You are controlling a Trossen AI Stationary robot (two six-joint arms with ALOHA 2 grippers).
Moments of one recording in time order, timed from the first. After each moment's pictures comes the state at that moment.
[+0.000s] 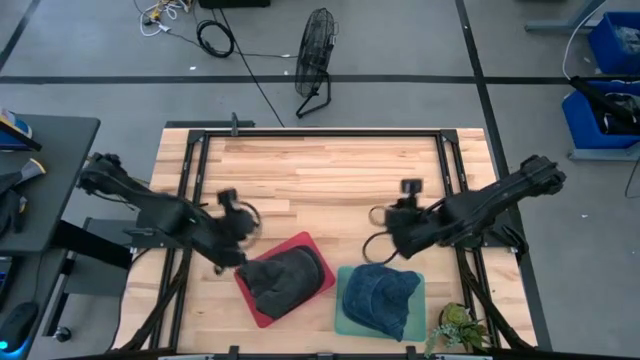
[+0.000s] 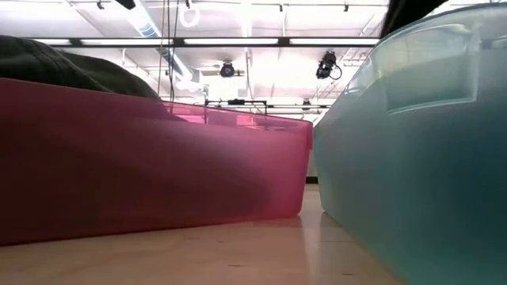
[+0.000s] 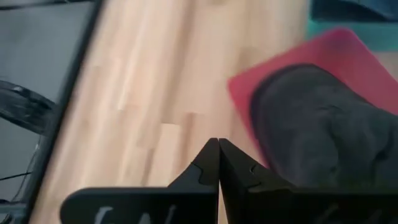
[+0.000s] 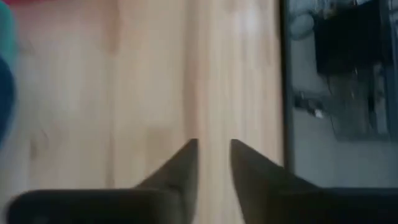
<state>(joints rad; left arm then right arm) -0.55 1.28 1.28 -1.12 -0.62 -0.49 0.45 1.39 1.33 -1.27 0.65 0.24</state>
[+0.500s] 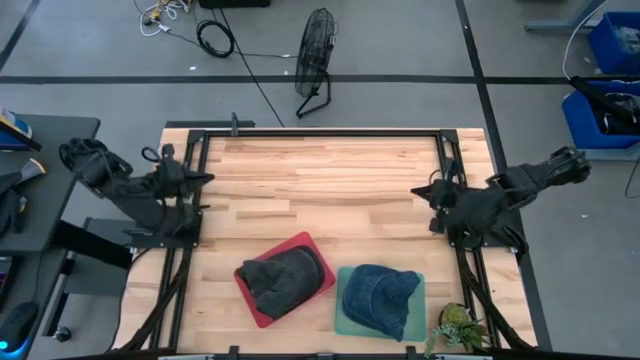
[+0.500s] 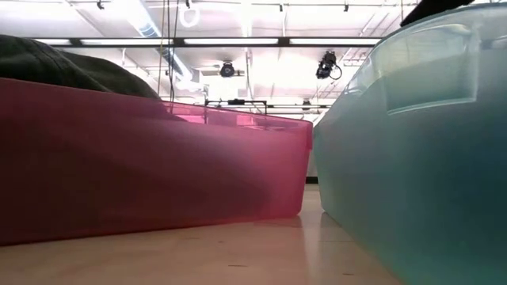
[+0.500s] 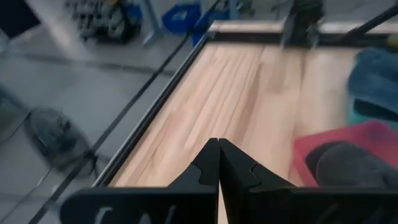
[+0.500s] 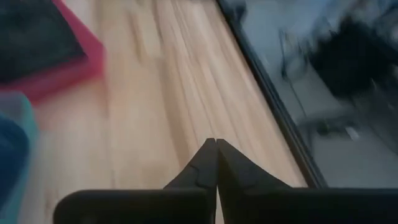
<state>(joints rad) -0.63 0.71 1.19 -1.26 -0.95 -0.54 0.45 0.81 1.01 -1.07 0.71 0.29</state>
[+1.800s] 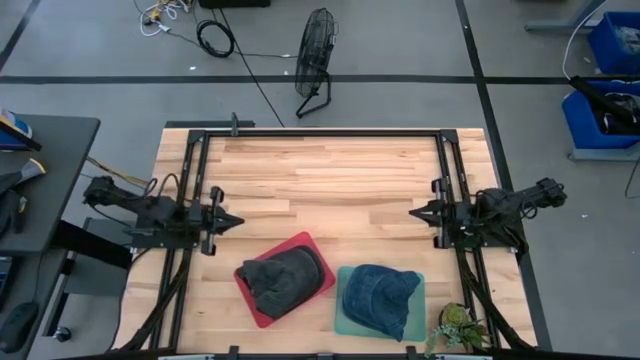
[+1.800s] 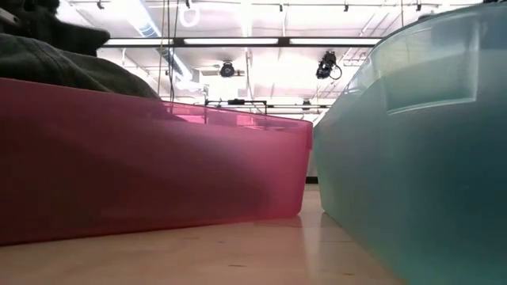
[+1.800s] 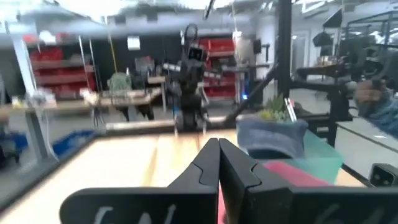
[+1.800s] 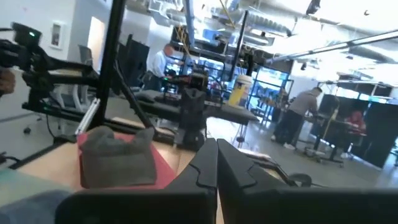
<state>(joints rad) -0.38 0.01 0.01 0.16 -0.36 0.10 0.34 0.00 0.10 0.09 0.28 -0.32</state>
